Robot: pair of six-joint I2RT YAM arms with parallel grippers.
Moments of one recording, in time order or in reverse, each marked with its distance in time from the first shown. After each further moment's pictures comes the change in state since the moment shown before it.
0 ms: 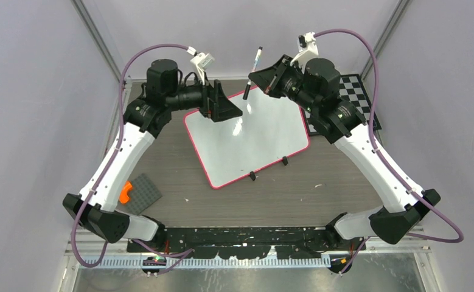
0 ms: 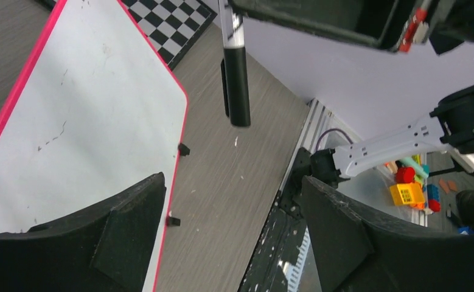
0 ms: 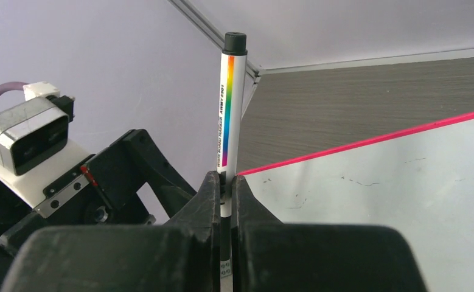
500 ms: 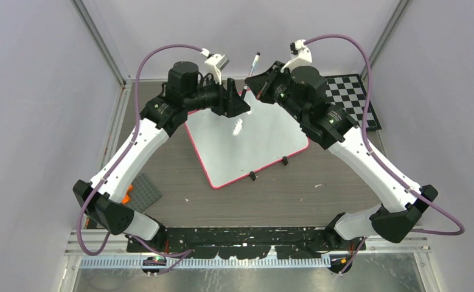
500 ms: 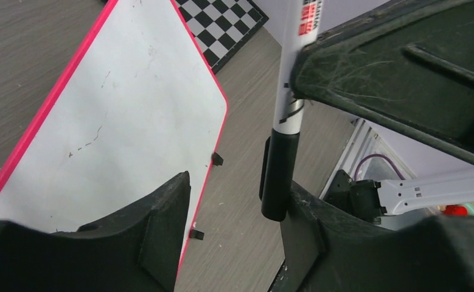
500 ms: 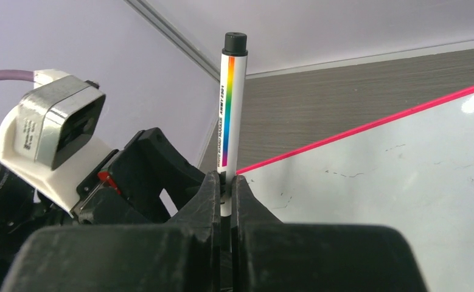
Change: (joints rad) left arm -0.110 0.089 0.006 0.067 -0.260 -0.039; right arm 0.134 0.005 0.000 -0.029 0.245 -0.028
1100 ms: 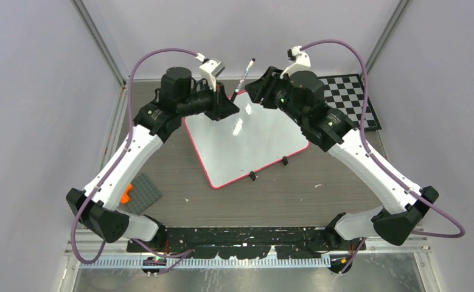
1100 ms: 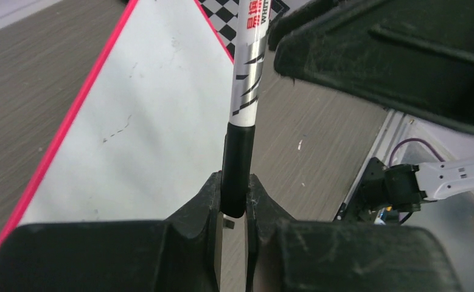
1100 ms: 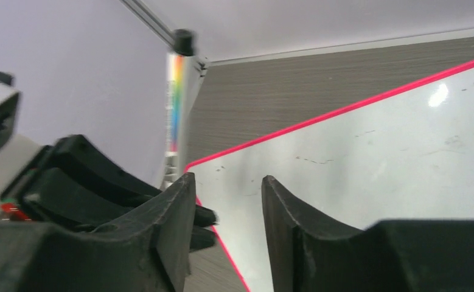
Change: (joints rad) left arm 0.001 -0.053 -0.065 0.003 -0.031 0.117; right arm -0.008 -0.013 -0.068 0.001 0.013 -0.048
